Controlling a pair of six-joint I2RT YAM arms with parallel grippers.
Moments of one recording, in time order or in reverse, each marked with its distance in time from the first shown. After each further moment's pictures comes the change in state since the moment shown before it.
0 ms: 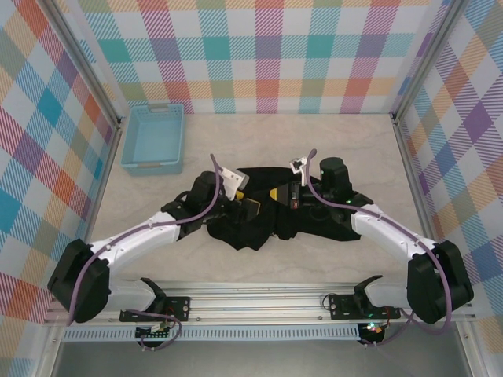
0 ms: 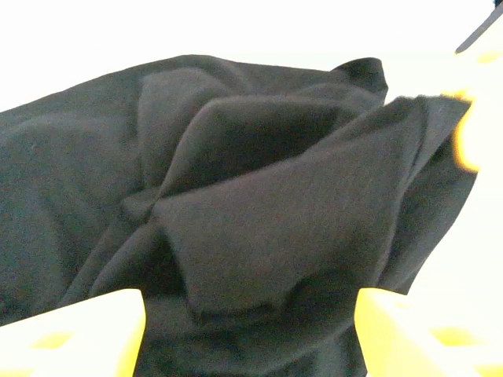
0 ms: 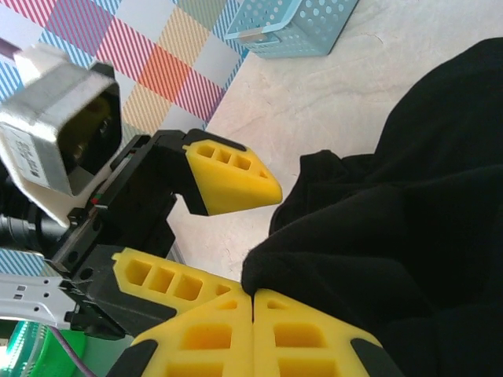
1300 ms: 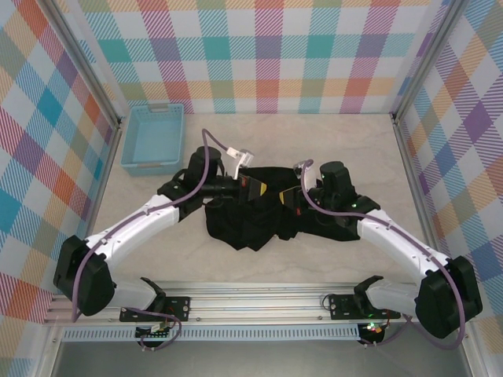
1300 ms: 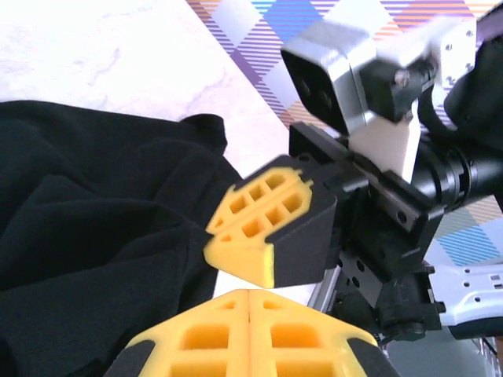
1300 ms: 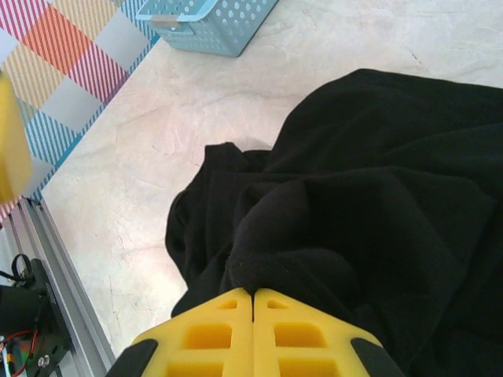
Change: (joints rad) left arm 0.062 0.040 0.250 -0.115 0.357 -0.223; right arm 0.035 -0.101 0.021 -0.237 0.278 -0.278
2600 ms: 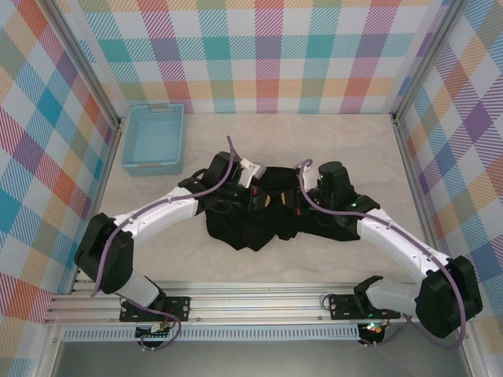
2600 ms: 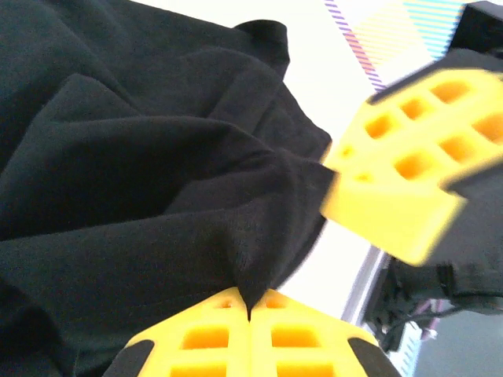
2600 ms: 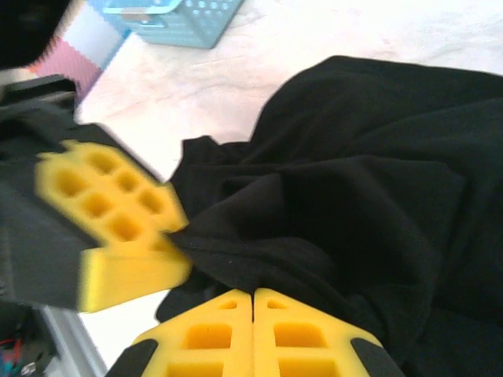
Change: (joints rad) left arm -0.030 0.168 0.028 -0.111 -0.031 0.090; right arm 0.008 0.006 0.031 -0.076 0.084 0.011
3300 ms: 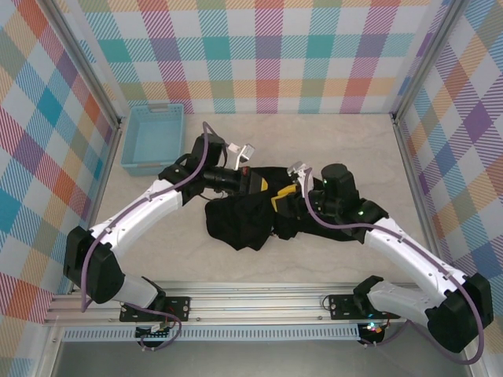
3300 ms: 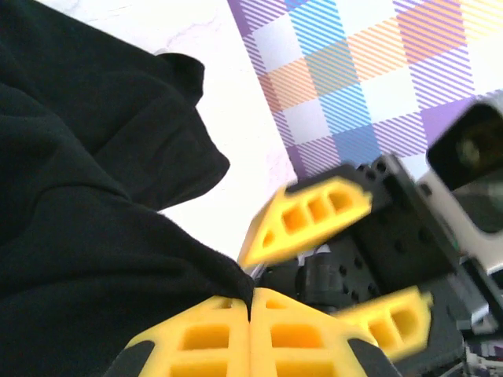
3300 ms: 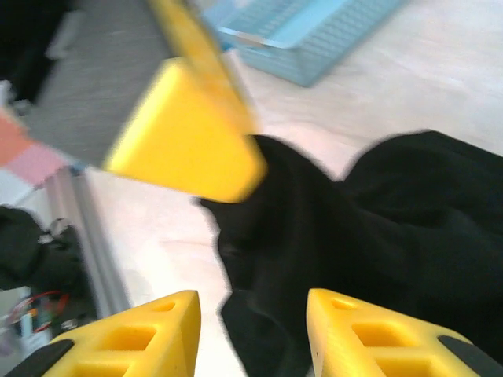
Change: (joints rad) left arm 0.068 -0.072 0.155 -0.119 0.176 -0.279; right arm 0.100 -0.111 0.009 0.050 -0.134 -0.120
